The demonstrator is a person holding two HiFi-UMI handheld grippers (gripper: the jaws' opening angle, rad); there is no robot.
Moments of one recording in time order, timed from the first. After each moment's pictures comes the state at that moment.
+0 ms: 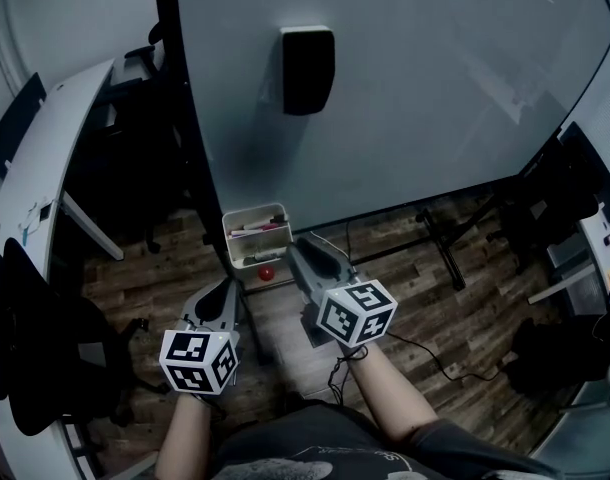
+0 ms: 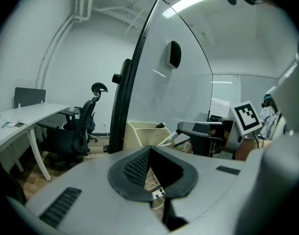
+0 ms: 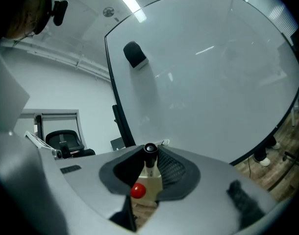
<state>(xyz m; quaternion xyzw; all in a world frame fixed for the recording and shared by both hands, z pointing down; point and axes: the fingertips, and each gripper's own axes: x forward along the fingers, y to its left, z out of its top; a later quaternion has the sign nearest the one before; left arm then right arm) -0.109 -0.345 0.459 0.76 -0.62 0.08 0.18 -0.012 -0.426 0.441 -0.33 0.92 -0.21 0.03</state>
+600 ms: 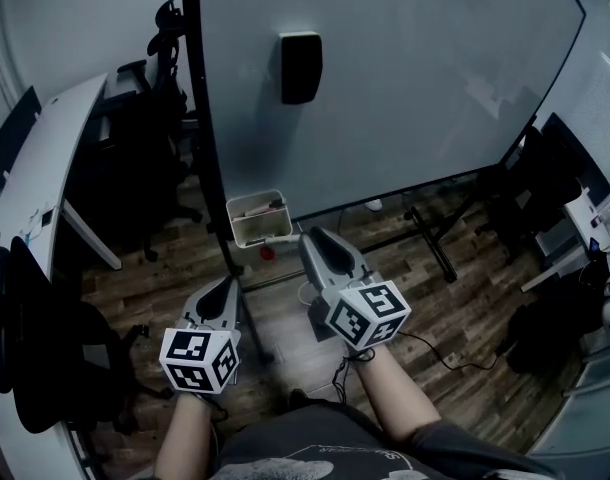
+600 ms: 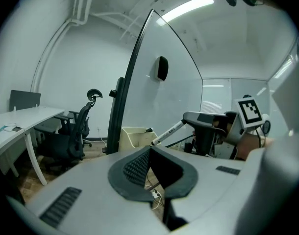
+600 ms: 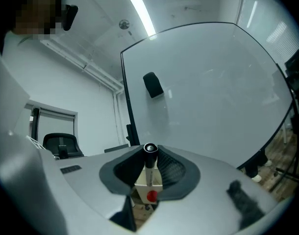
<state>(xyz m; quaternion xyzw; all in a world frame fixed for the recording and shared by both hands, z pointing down) -0.103 -0.293 0.431 0.79 -0.59 0.06 0.16 0.016 -0.367 0.378 -0.39 0.91 -0.13 0.08</state>
